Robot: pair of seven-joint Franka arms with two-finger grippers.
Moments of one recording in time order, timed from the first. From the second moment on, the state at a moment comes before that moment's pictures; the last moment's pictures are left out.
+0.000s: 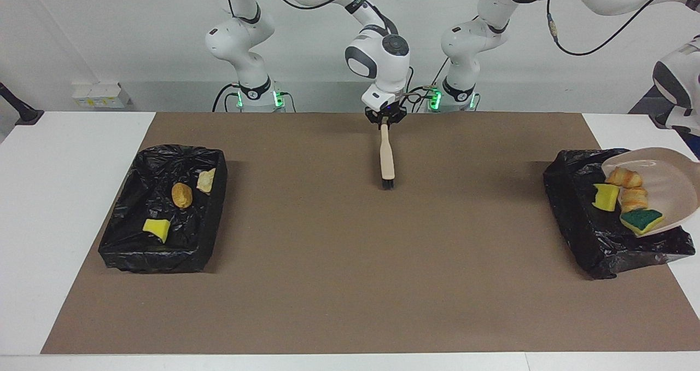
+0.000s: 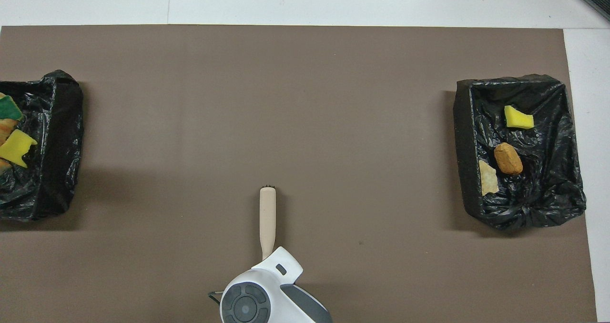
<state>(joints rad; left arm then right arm) 0.30 0.29 0.01 -1.51 0.88 1.98 1.68 0.79 0.19 0.22 -2.11 0.08 2.24 0.98</state>
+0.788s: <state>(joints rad) 0.25 0.19 0.00 -1.53 1.11 1.89 1.65 0.78 0.22 0.21 -2.07 0.09 2.23 0.97</state>
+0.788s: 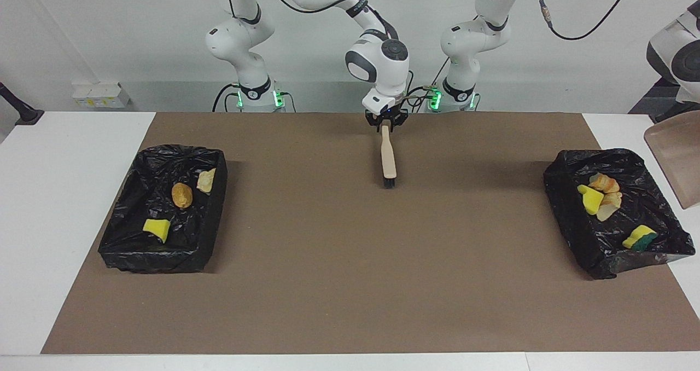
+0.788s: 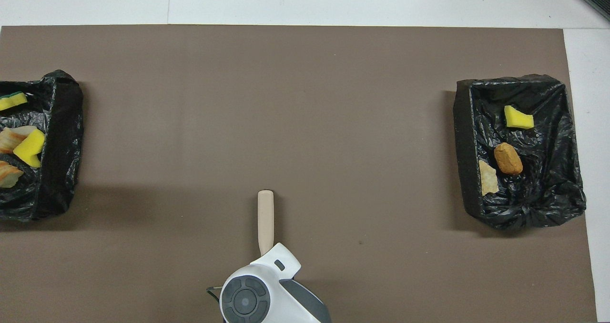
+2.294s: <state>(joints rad) -0.15 0.26 -0.02 -1.58 0.23 1.76 0.45 0.05 -0.14 0.17 -1.76 0.03 1.78 0.50</state>
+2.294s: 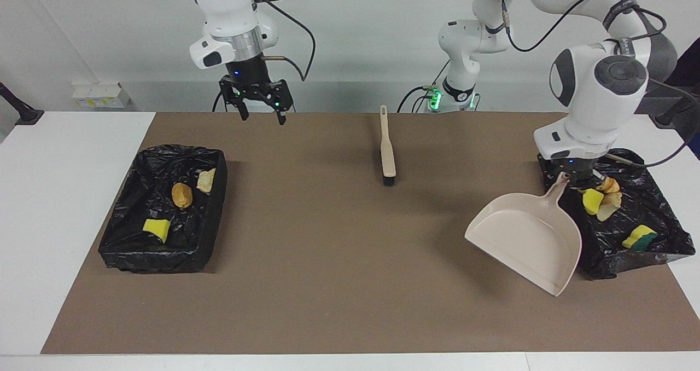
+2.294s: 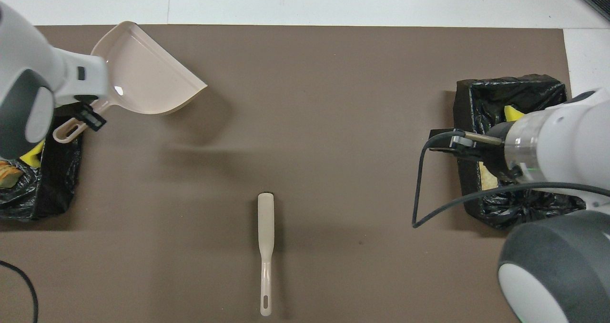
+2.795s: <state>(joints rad) -0.39 0.37 -0.02 -1.58 -0.04 1.92 -0.17 -0.03 0.02 0.17 -1.42 -0.08 1.46 0.39</state>
